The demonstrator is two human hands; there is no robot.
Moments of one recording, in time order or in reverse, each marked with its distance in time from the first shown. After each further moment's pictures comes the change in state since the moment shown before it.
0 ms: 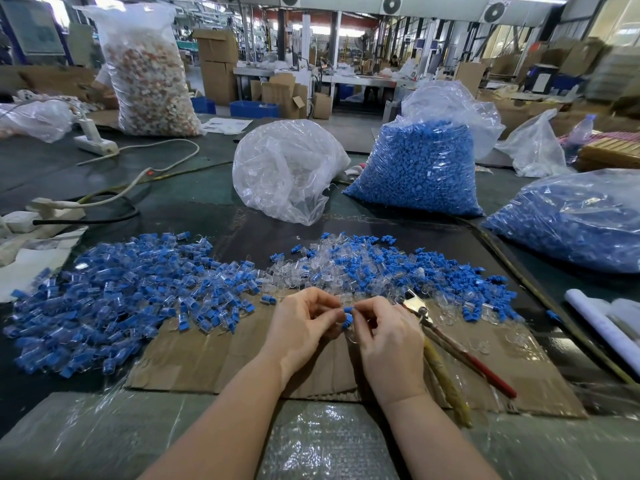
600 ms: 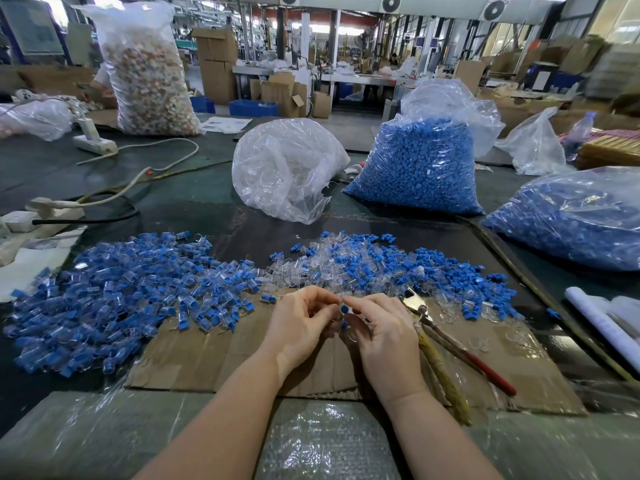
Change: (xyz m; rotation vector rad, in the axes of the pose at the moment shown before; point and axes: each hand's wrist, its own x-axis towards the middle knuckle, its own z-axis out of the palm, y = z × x) left_hand 0.005 -0.004 -0.002 0.049 -0.005 0.030; right_hand 0.002 0.005 0.000 0.037 -0.078 -0.073
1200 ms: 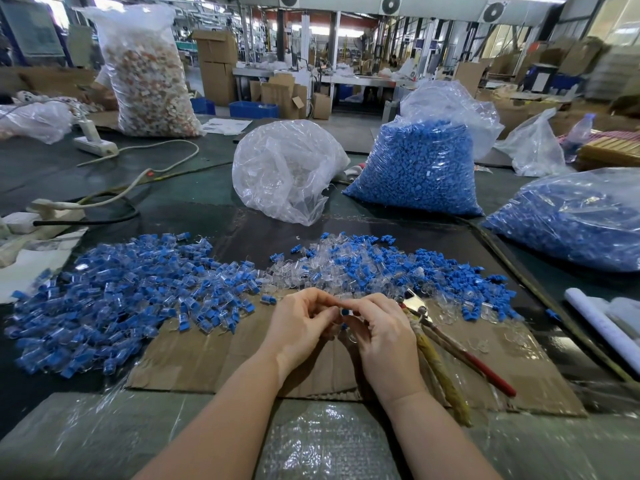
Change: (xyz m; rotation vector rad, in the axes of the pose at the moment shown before) left_hand 0.001 -0.002 -0.002 0.033 -0.007 0.009; right_hand 0.002 -0.002 -0.001 0.041 -0.049 -0.008
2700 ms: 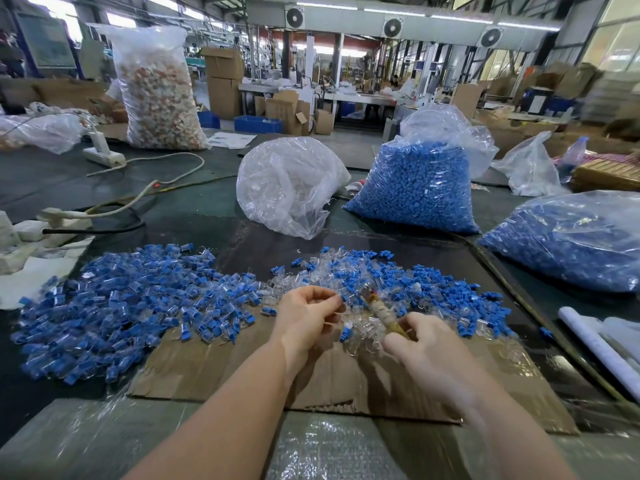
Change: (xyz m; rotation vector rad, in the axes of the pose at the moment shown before) left_hand 0.013 0.024 0.005 -0.264 0.113 -0.230; right_hand 0.020 -0.012 -0.073 -0.079 -0.512 0.518
